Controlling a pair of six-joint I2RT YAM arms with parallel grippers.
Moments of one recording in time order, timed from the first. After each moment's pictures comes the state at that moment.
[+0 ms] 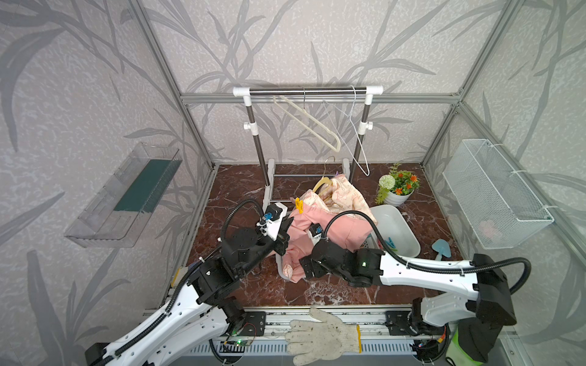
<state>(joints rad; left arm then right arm) -0.83 0.66 0.77 -0.29 -0.20 -0.01 1.25 1.40 1.04 -0.44 0.33 0.63</state>
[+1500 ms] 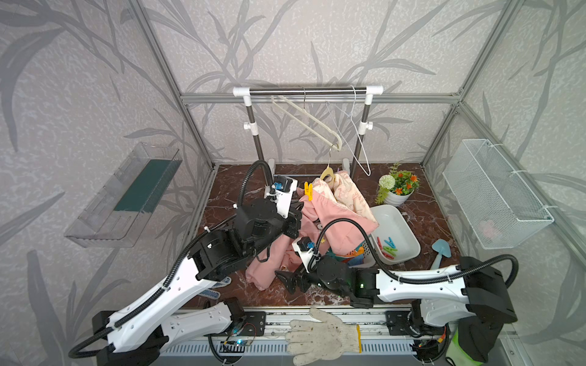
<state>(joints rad) -0.93 0.98 1.29 -0.65 -0.30 -0.30 1.38 1.46 0.82 0.34 0.29 0.49</state>
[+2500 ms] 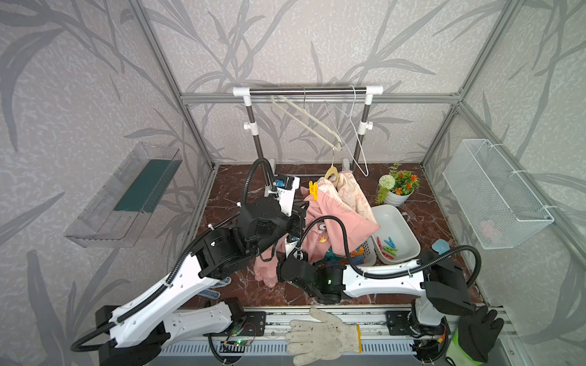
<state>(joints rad) -0.96 1.00 1.32 -0.63 -0.29 -0.38 1.39 1.73 1.14 0.05 0.58 0.77</state>
